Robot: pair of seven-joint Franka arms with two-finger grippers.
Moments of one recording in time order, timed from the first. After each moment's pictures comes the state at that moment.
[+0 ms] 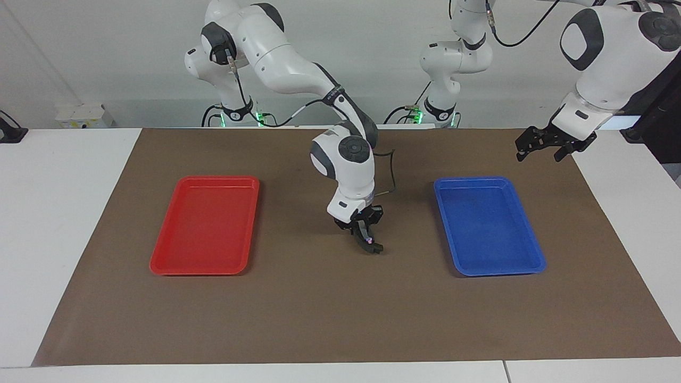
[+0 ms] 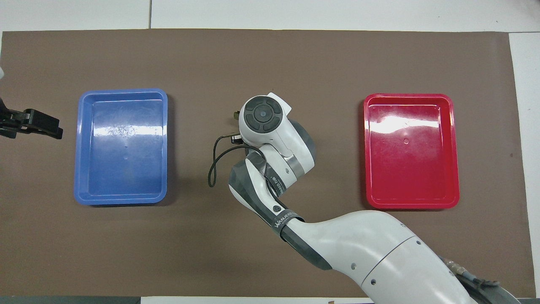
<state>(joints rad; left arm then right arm) -0.06 0.04 0.05 -1.61 0.01 1.55 0.09 0.57 0.65 0.08 -1.49 -0.01 2.22 0.52</state>
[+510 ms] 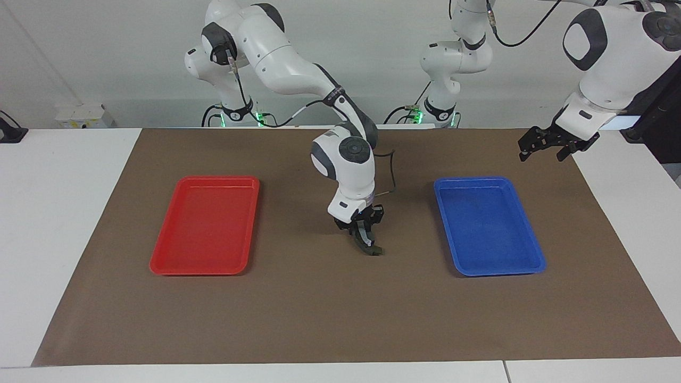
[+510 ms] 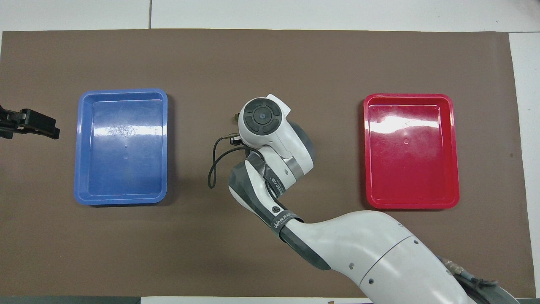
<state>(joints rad) -0.06 0.04 0.05 -1.61 0.01 1.55 0.09 0.57 0.65 0.08 -1.50 -0.01 2.24 0.52</state>
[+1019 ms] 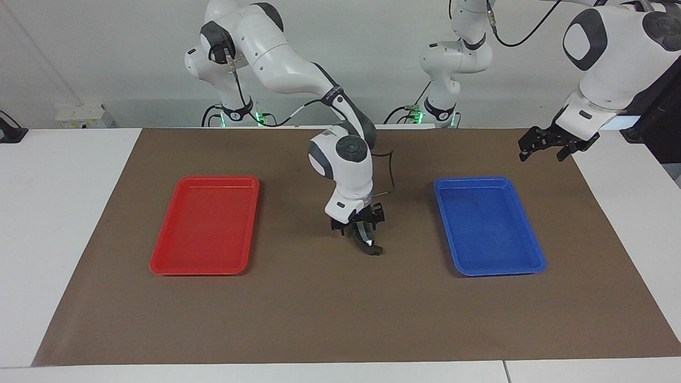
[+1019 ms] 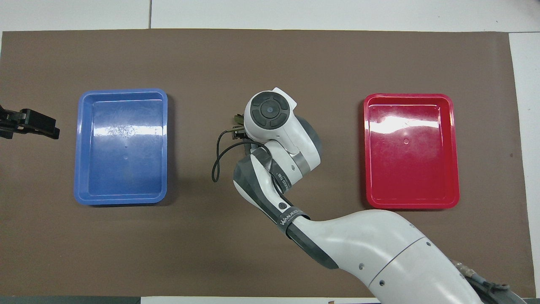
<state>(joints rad) -0.06 0.04 0.05 -1.61 0.01 1.55 0.09 0.54 0.61 0.07 -1.49 -0.01 2.22 0.52</state>
